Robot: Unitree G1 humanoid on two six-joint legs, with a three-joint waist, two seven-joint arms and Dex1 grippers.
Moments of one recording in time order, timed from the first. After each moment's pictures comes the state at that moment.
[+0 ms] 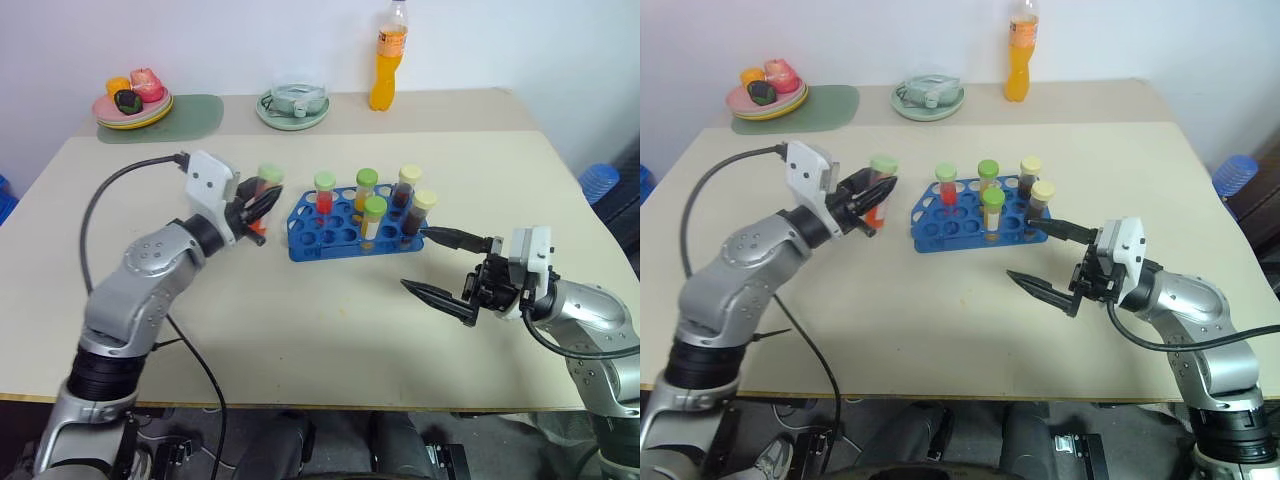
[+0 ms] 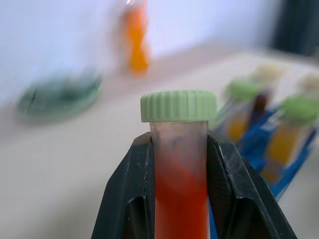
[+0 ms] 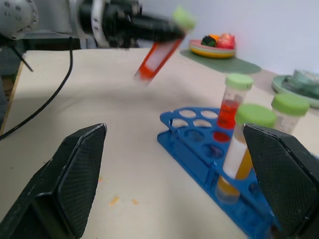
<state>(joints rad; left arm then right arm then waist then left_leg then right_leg) -0.43 0.50 -0.04 -0.31 -0.50 0.35 -0.43 -0.04 -0.69 -0.18 -0.36 0.61 0.22 0.99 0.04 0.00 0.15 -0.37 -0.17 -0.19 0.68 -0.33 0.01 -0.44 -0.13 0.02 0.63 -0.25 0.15</state>
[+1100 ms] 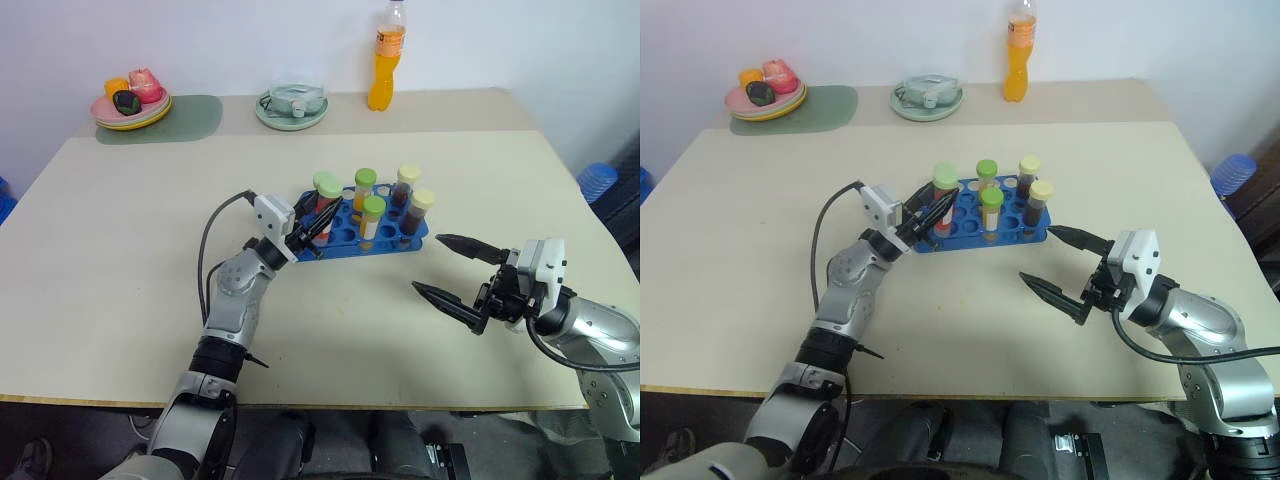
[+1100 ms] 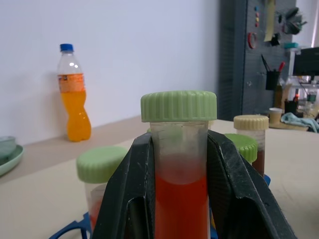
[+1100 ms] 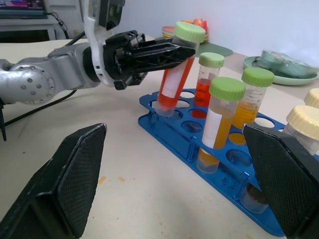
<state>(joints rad) -0.53 0.07 -0.08 0.38 -0.27 -0.35 -0.65 0.05 -0.69 -0.25 -0.42 0.61 0.22 0.91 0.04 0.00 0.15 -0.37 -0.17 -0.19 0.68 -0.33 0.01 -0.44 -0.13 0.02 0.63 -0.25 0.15</state>
